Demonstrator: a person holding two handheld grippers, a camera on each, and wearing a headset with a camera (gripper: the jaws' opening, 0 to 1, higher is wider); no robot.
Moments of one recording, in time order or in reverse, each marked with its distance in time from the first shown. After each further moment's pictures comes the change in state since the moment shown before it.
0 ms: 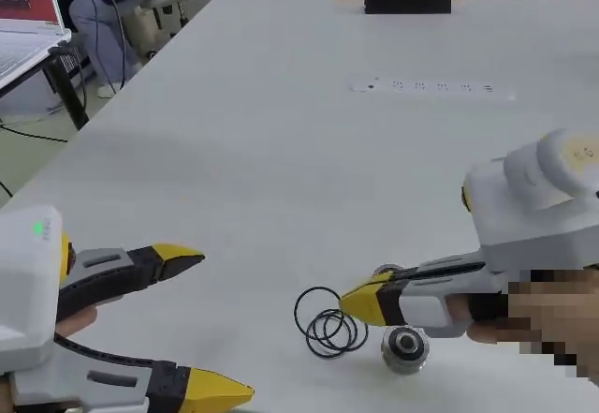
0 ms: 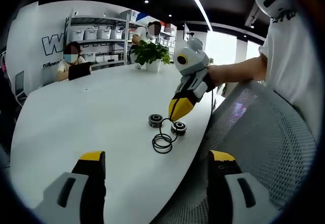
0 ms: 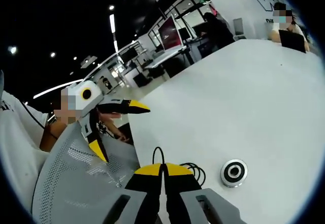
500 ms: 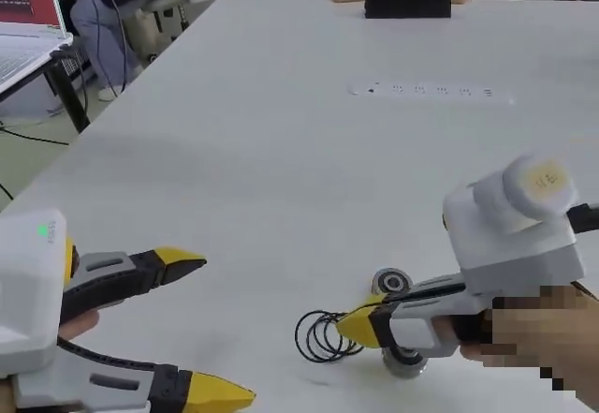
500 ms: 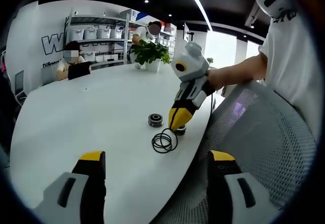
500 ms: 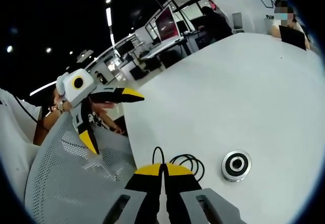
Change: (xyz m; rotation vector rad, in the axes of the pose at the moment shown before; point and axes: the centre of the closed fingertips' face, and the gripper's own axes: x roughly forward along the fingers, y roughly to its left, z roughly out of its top) left arm 0.000 0.000 -0.001 0.000 0.005 -0.003; right arm 0.010 -0.010 -0.018 0.005 0.061 -0.034
